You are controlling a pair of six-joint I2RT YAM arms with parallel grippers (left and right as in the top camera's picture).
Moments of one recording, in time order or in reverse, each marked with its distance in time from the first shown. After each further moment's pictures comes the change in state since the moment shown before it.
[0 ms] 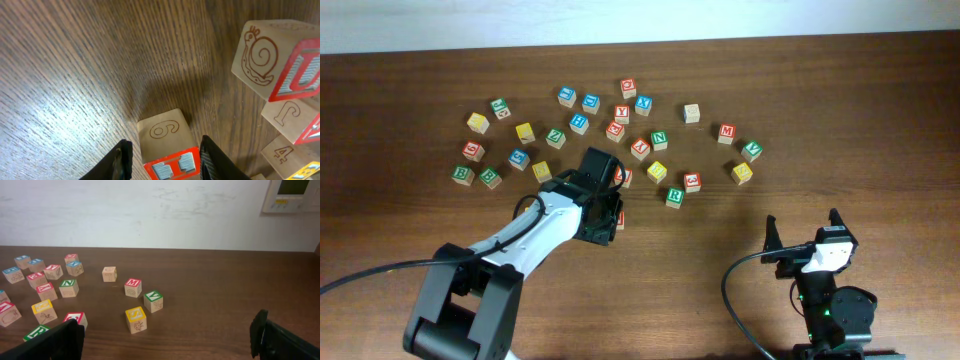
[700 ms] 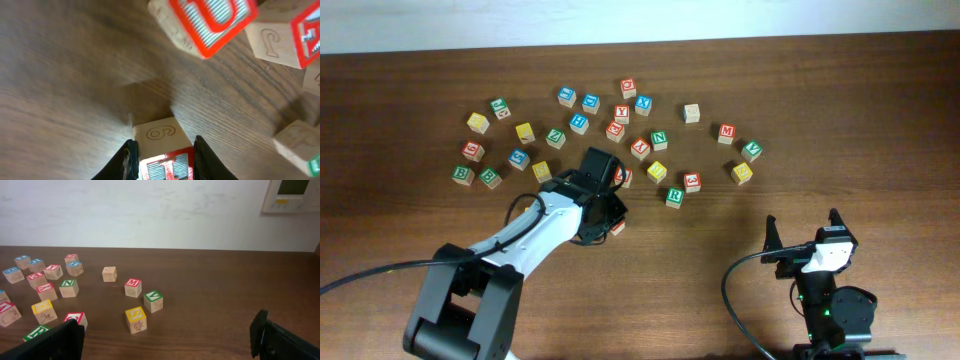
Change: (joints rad) left arm 0.000 0.000 0.003 0.000 -0.045 0.689; right arm 0.000 0.000 0.000 0.000 0.000 0.000
